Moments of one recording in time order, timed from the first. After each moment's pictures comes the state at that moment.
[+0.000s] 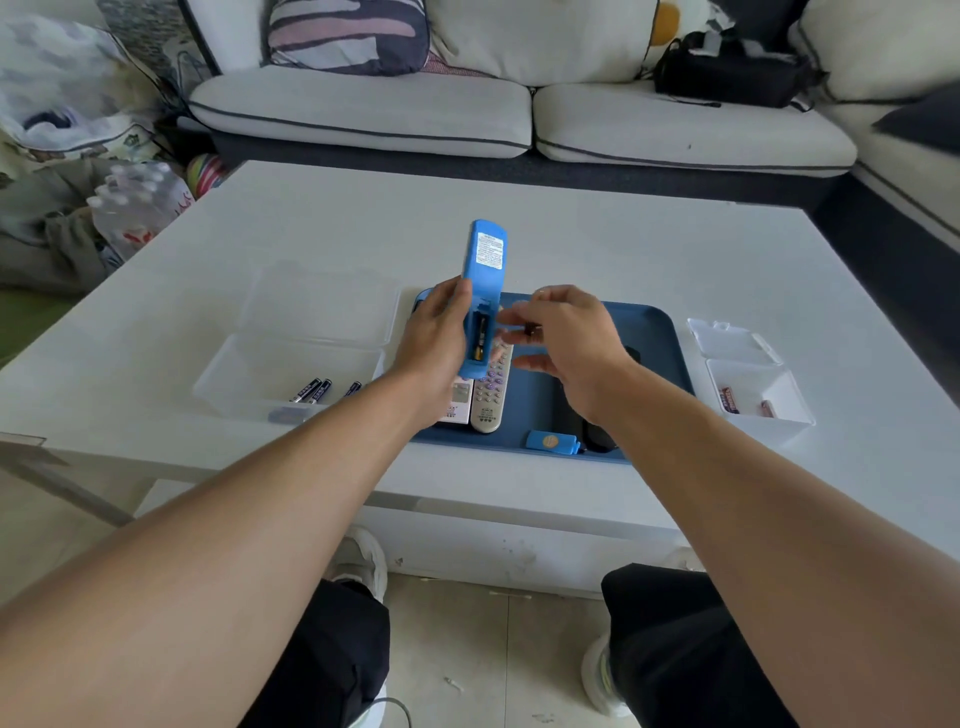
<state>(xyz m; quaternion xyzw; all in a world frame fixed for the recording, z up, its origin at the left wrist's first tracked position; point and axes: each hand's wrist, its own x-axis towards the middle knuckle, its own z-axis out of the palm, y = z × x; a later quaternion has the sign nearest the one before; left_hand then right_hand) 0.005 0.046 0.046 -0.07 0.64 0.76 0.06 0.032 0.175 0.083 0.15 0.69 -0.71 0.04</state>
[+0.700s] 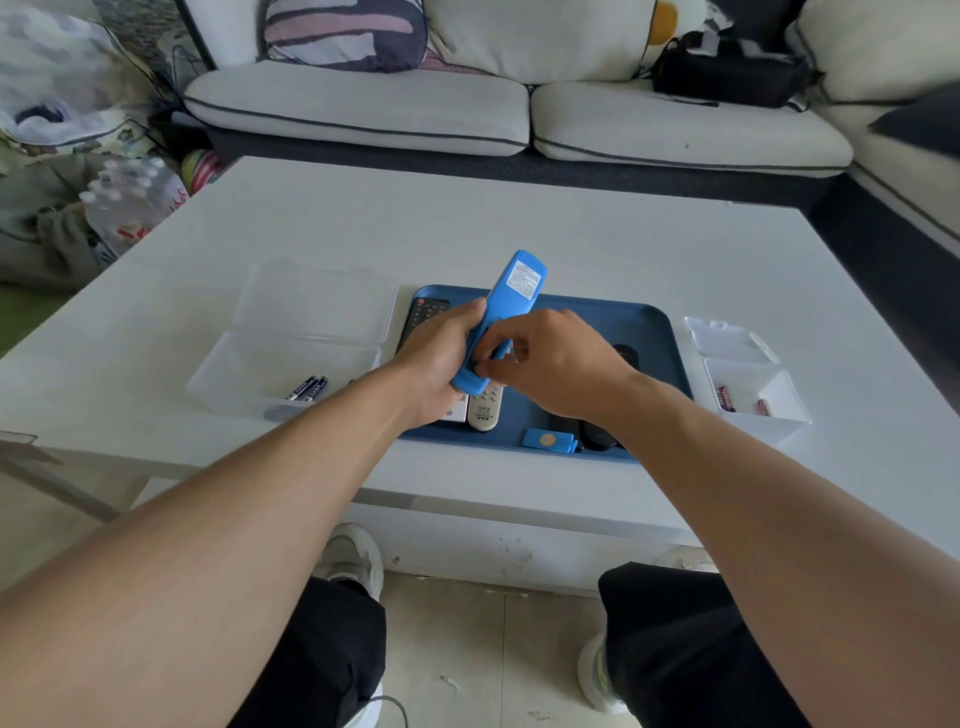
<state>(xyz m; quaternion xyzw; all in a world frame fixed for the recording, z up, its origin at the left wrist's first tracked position) 0.013 0.042 0.056 -0.07 0.62 0.76 0.21 0.036 0.185 0.073 -0.12 0.96 -0.26 0.04</state>
